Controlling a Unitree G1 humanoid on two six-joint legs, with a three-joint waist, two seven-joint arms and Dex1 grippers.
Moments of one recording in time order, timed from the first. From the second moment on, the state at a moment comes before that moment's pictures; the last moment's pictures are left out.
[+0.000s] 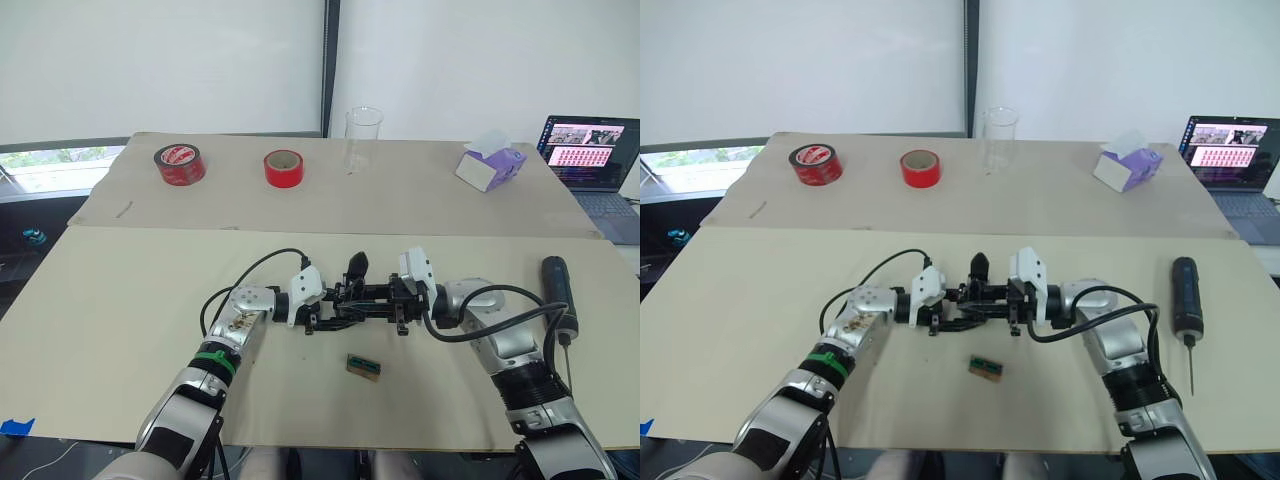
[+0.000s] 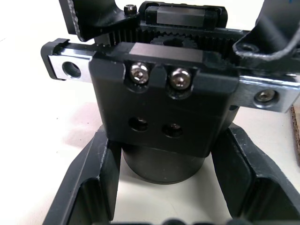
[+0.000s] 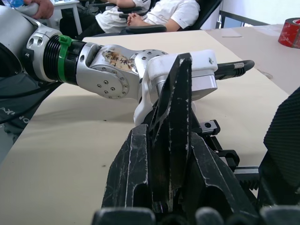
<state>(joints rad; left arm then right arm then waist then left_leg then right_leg) -0.64 0.23 -0.27 0.67 -0.10 -0.16 -1.17 -0.47 -0.49 0.17 0.09 0.40 0.18 1.24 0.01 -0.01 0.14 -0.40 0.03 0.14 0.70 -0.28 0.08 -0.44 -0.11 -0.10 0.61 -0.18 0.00</state>
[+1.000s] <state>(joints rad) -0.63 0.23 -0.27 0.67 -0.10 -0.17 -1.16 -0.51 -0.50 0.18 0.10 0.39 0.22 1.22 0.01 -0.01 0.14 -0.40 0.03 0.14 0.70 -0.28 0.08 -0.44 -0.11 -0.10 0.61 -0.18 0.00</state>
